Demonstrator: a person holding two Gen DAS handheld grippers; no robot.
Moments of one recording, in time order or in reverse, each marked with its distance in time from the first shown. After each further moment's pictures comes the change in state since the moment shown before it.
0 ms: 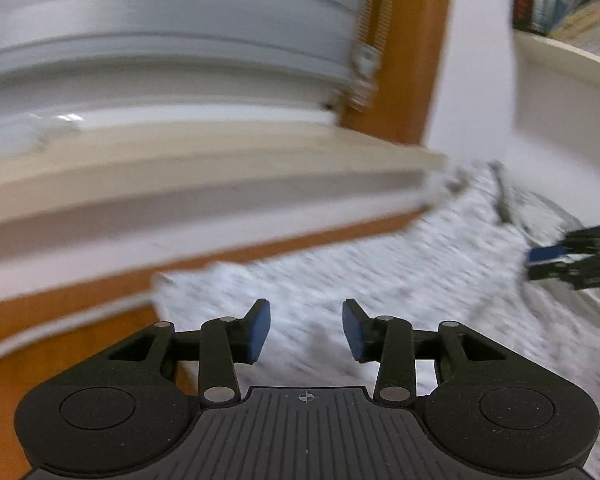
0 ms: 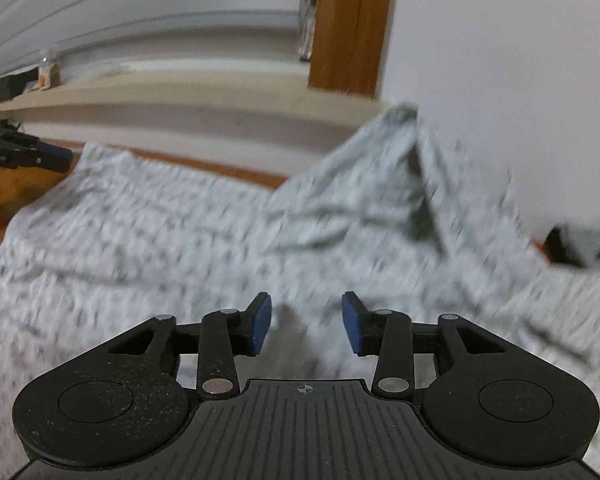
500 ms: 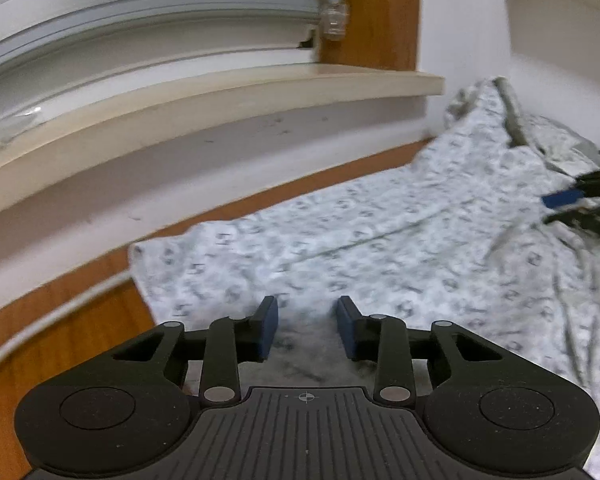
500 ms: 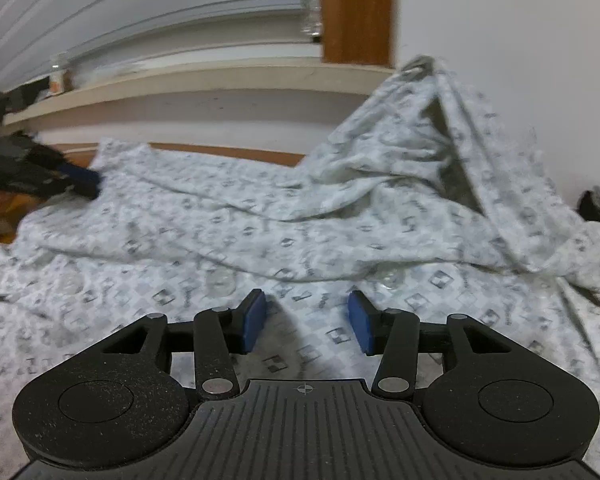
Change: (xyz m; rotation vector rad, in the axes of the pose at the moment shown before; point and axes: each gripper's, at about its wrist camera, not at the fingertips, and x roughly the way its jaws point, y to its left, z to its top) left arm 0.026 -0.003 -0.013 0.115 0.106 0.134; right arm 0.015 -0.002 -0.011 0.031 -0.003 0.105
